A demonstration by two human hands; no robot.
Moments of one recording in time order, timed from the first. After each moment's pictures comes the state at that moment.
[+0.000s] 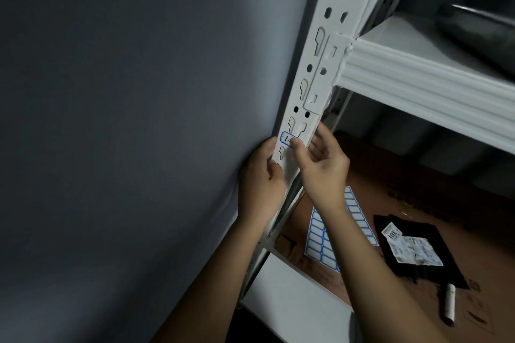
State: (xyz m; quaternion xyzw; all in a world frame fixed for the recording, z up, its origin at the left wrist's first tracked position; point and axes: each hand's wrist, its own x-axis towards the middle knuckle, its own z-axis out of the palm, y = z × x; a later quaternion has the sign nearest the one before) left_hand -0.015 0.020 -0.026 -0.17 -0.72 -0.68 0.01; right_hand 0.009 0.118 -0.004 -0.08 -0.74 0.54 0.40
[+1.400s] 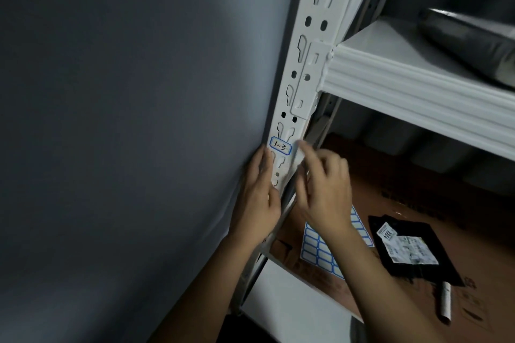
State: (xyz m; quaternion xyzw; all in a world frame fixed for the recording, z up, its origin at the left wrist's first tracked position) left_hand -0.007 0.017 -0.053 -0.31 -0.80 -0.50 0.12; right_hand 0.044 0.134 -0.018 -0.03 -0.90 0.07 0.44
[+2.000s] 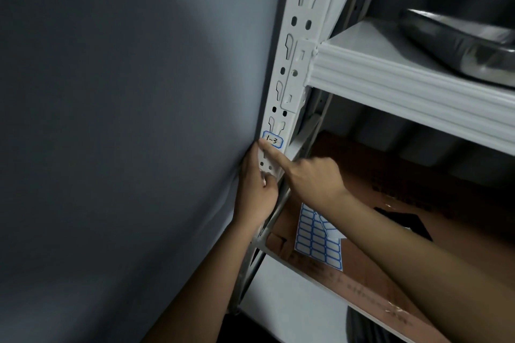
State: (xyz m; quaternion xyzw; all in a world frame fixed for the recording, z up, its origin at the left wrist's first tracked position) left_hand -0.002 0.028 -0.035 -0.22 -0.76 -0.61 0.01; right_hand 0.041 0.126 0.023 -0.07 -0.95 -0.25 0.15
